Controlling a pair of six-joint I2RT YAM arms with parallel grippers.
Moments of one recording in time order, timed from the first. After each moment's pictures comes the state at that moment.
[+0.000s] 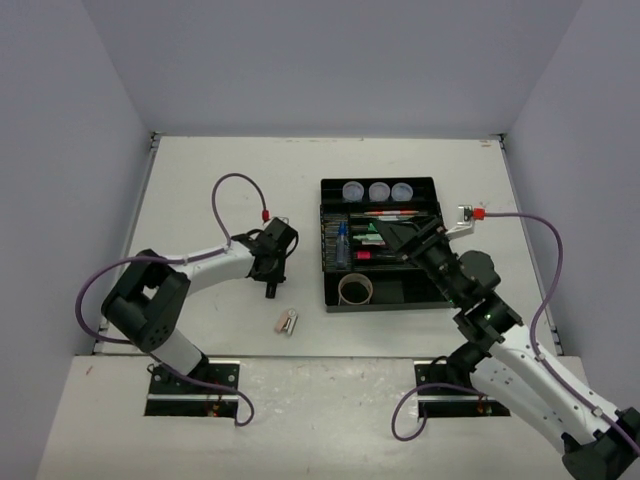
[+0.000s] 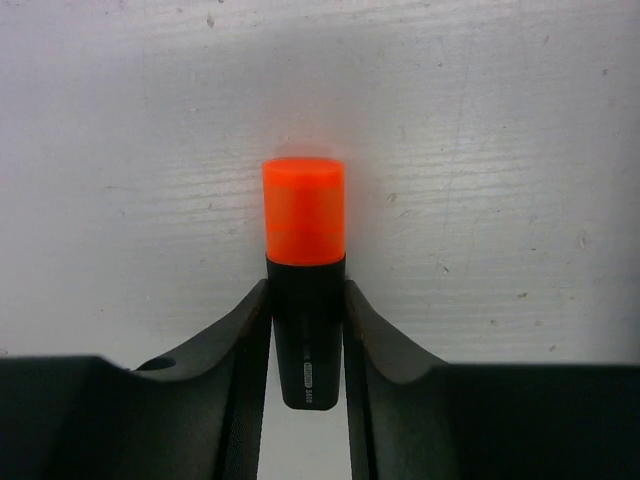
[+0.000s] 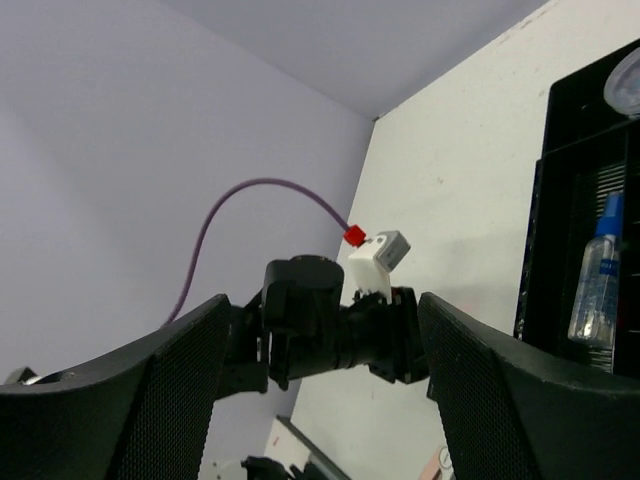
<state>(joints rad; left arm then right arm) -0.64 1.59 0.85 -0.45 -0.25 -0.53 0.61 0.64 0.51 0.16 0.08 1.06</state>
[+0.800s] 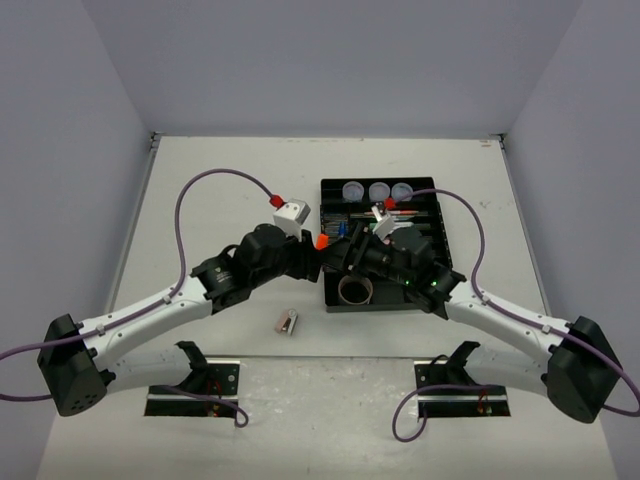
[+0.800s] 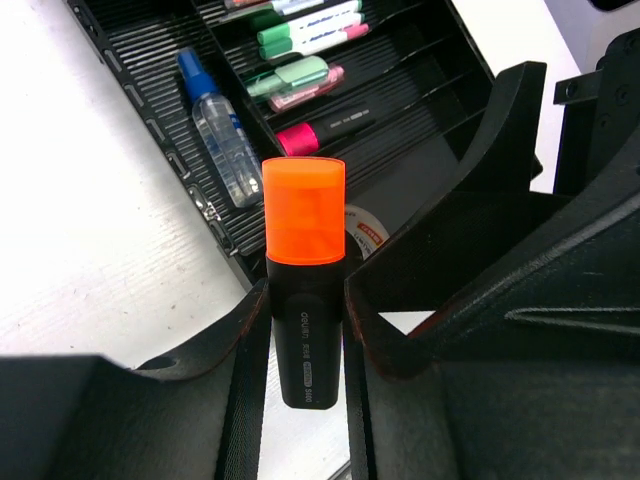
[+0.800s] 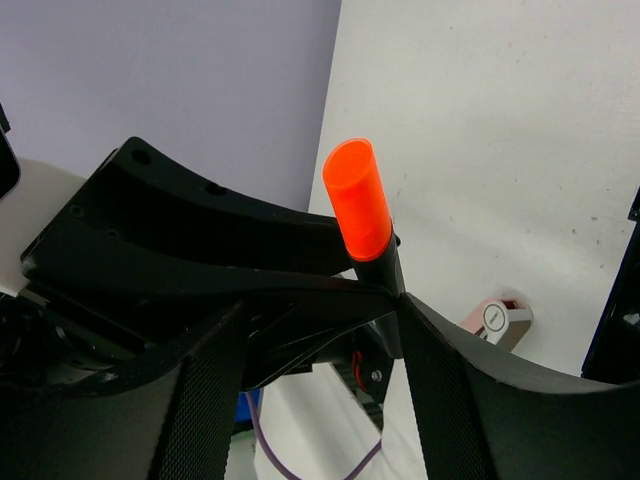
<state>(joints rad) -0.90 1.11 0.82 -0.19 -0.11 -0.51 0.78 1.12 0.64 0.23 -0.24 1.16</state>
